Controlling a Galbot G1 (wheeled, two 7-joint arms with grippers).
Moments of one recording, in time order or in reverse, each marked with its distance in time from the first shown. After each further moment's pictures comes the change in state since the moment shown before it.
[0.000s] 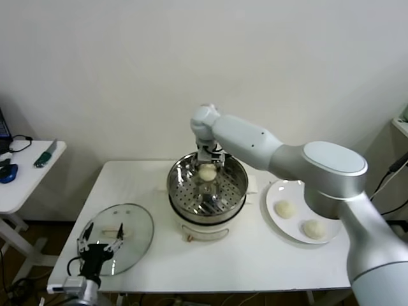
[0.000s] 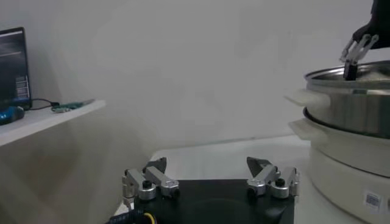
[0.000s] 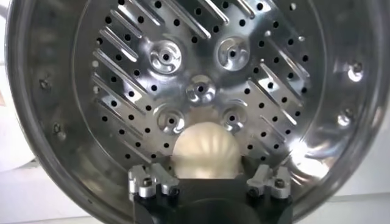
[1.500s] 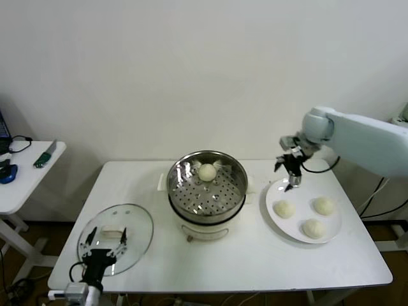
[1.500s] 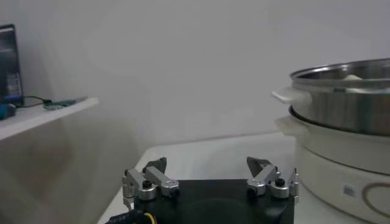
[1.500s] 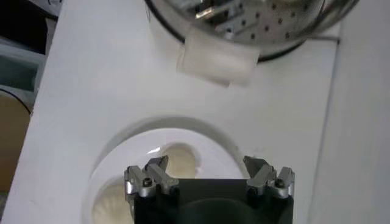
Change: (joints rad) left arm 0.044 -0.003 0.017 -0.033 0.003 -0.002 -0.003; right arm 0.146 -0.692 -0.296 0.352 0.826 -0.784 0.022
